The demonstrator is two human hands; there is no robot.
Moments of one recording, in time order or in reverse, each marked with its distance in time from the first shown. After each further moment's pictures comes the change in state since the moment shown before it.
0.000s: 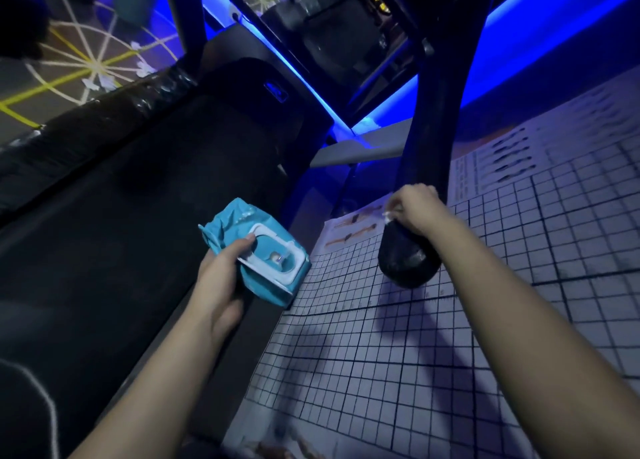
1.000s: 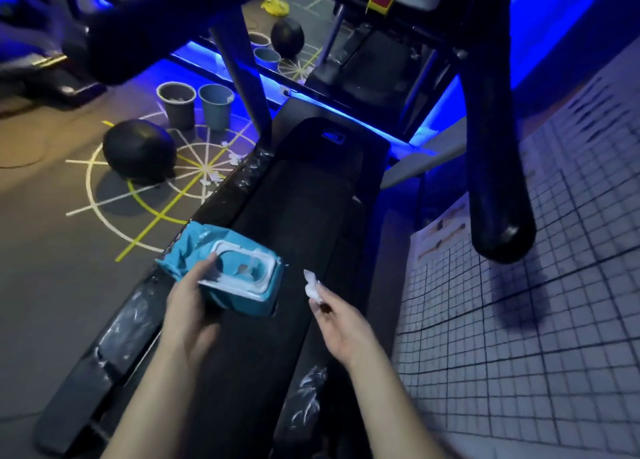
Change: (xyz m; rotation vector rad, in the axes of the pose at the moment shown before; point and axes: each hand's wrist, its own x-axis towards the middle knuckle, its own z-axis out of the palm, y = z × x) left_hand -0.100 0.194 -0.112 0.114 0.049 0.266; right_hand -0.156 -0.350 0.035 2.739 -0.355 0.321
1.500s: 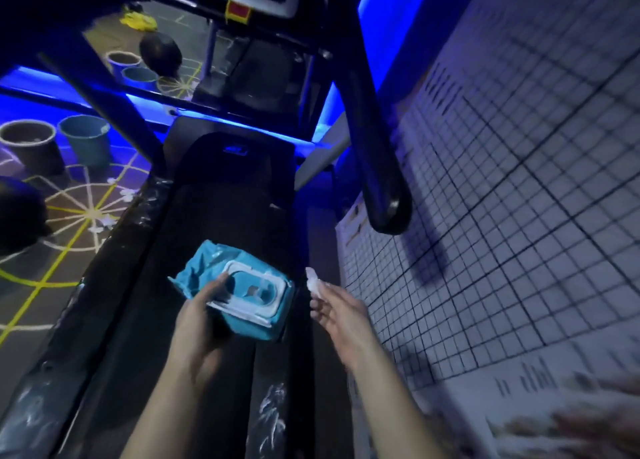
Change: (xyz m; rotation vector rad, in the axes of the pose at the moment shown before) left_hand -0.009 -0.082 0.077 0.219 -0.264 -0.291; right_hand -0.057 -0.070 -0.063 -0.063 0.385 -0.355
